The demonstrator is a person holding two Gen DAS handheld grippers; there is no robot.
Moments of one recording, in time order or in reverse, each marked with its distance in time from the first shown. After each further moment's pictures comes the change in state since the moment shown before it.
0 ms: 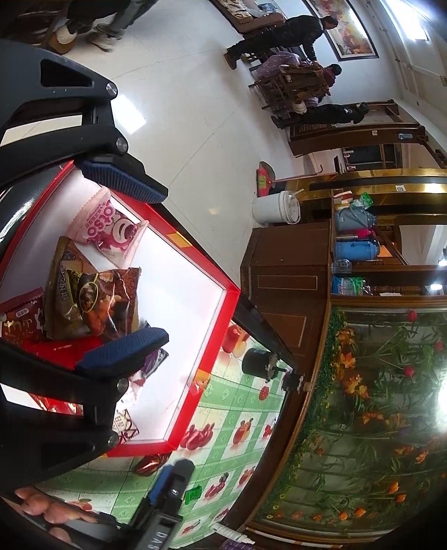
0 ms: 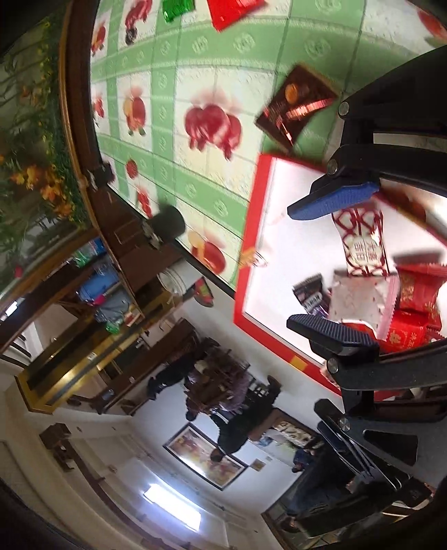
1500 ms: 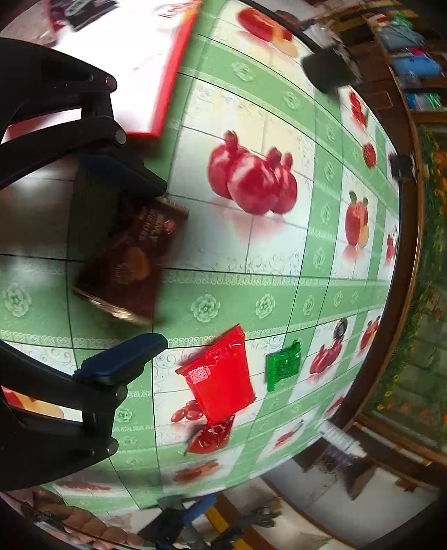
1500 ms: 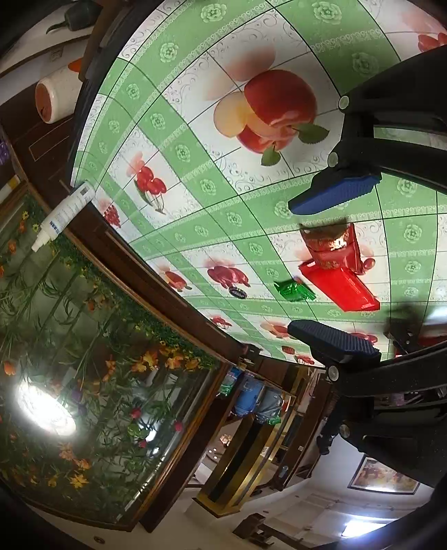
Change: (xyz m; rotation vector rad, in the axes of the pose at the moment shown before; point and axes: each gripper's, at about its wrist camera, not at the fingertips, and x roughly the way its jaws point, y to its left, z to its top) left arm 0.112 -0.280 -0.003 0.305 0.456 -0.516; right arm -0.222 -0.263 0.028 0.617 -0.351 -0.256
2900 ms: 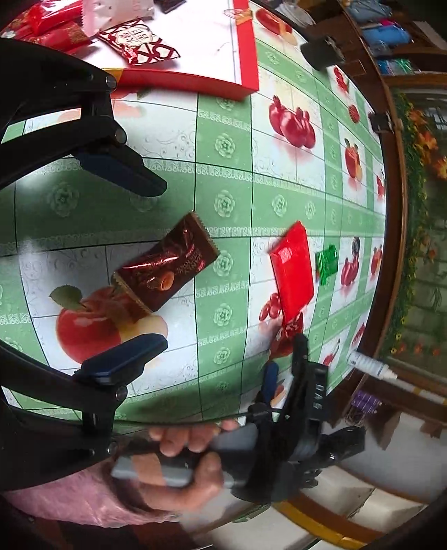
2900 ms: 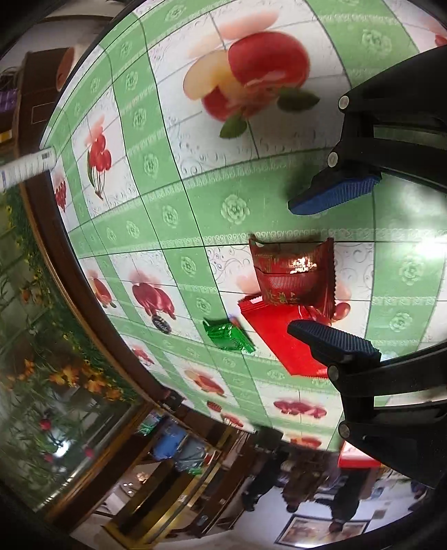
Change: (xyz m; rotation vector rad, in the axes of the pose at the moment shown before) left arm -0.061 -0.062 -0.090 0.113 -0.050 -0.090; right arm 0.076 0.027 -0.046 -0.270 0.202 -0.267
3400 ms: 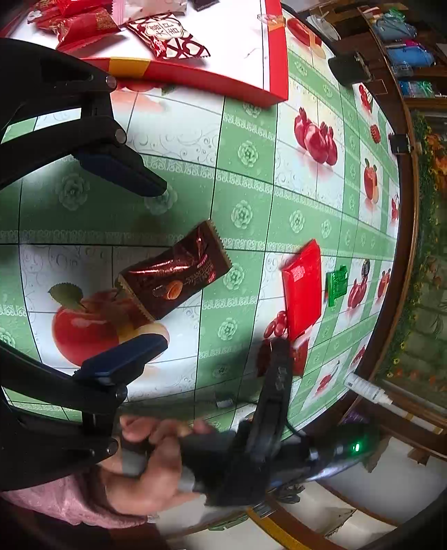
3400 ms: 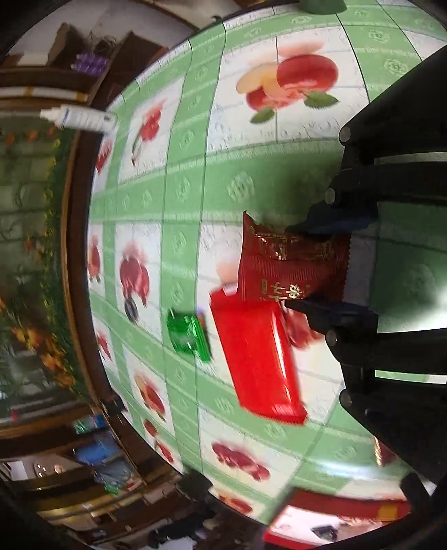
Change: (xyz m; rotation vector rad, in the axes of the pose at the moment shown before) left arm 0.005 0.003 -0.007 -0.091 0.018 0.036; right arm 0.011 0.051 -0.022 -0.313 -0.021 -0.205
